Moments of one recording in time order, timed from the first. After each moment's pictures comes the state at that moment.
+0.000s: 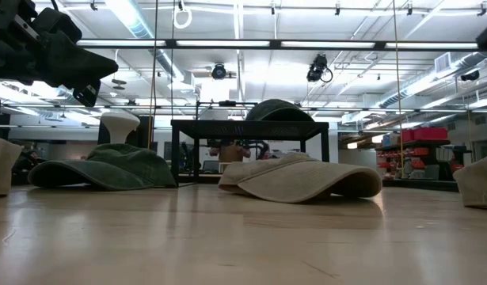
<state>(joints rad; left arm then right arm) -0.02 0.02 0.03 0.00 -0.04 -0.23 0.68 1.32 1.07 -1.14 -0.16 0.78</state>
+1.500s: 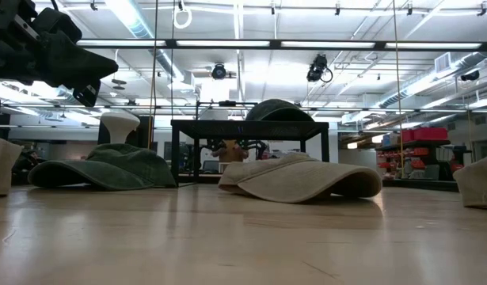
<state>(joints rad) -0.02 0.02 0.03 0.00 -0.04 -0.23 0.84 1.51 1.06 -1.09 -0.03 1.86</state>
